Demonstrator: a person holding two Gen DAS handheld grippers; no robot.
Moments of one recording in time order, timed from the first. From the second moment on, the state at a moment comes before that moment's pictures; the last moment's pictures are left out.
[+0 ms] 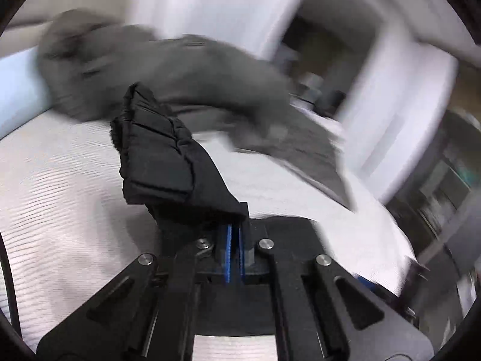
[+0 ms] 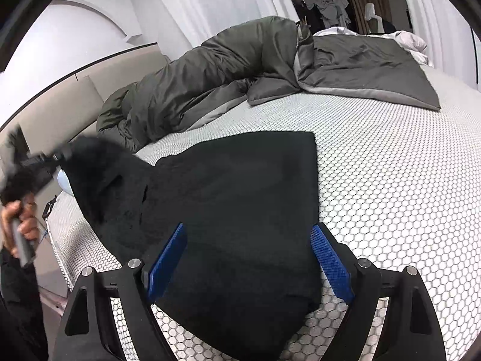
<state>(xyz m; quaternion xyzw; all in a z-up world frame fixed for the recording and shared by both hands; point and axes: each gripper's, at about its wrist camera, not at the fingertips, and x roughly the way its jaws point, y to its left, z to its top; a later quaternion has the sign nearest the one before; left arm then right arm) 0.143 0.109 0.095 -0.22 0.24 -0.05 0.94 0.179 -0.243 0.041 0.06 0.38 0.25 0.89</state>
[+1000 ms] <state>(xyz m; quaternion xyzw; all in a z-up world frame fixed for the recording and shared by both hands) 0.174 0.072 -0.035 -0.12 0.38 -0.06 0.91 0.193 -0.260 0.019 0.20 0.46 0.31 0.81</state>
